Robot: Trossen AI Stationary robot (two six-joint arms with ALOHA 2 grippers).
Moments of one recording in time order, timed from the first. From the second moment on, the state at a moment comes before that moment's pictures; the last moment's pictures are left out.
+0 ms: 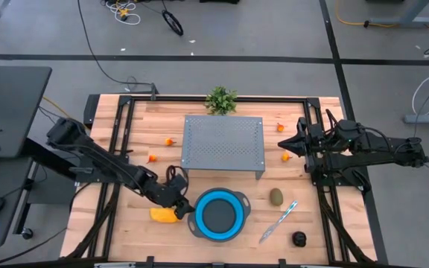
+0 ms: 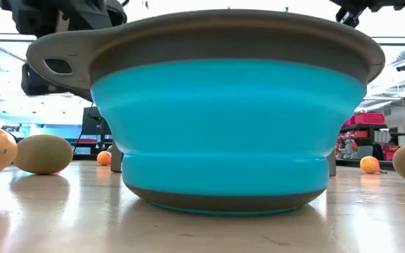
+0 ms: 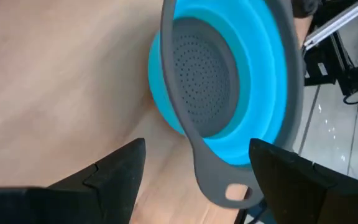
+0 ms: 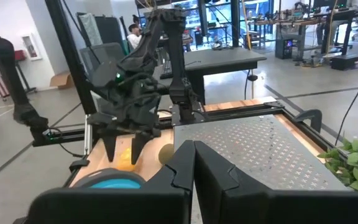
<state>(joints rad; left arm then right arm) -0.50 1.45 0.78 -0.08 -0.18 -1.26 0.00 0.46 0.58 -0.18 -0.03 0.14</state>
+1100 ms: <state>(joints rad) -0.41 1.46 0.78 -0.12 -0.14 -1.25 -0.01 0.47 0.58 -0.18 0.01 0.14</state>
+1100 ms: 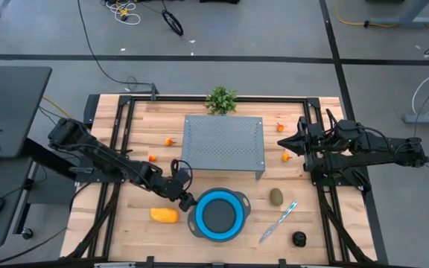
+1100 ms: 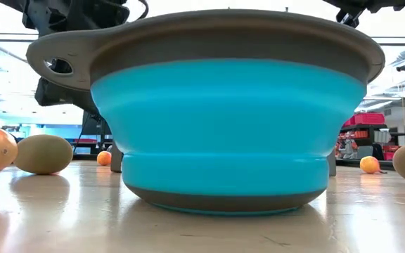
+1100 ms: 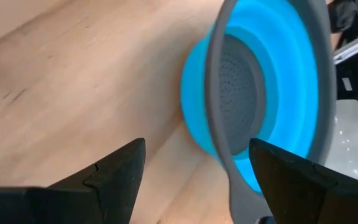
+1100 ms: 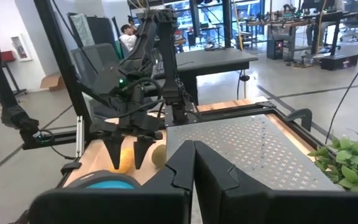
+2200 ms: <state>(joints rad) -0.41 1.59 0.85 -0.11 -0.09 -1.27 -0.01 0.47 0.58 -0.18 0.00 0.15</state>
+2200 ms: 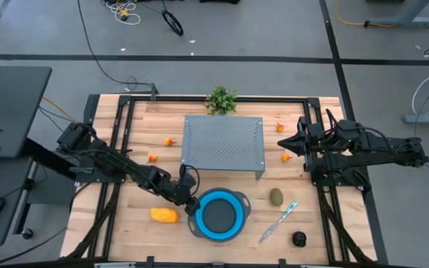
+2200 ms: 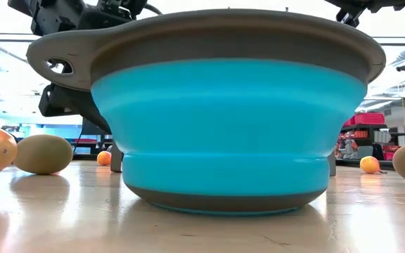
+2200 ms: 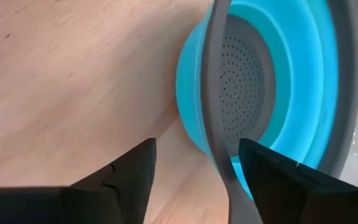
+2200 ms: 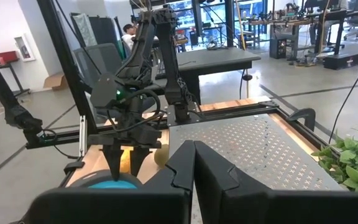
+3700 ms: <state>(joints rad) -0.41 1.59 0.85 -0.09 -0.05 -1.24 0.00 0.47 0.58 -0.18 0.00 0.15</state>
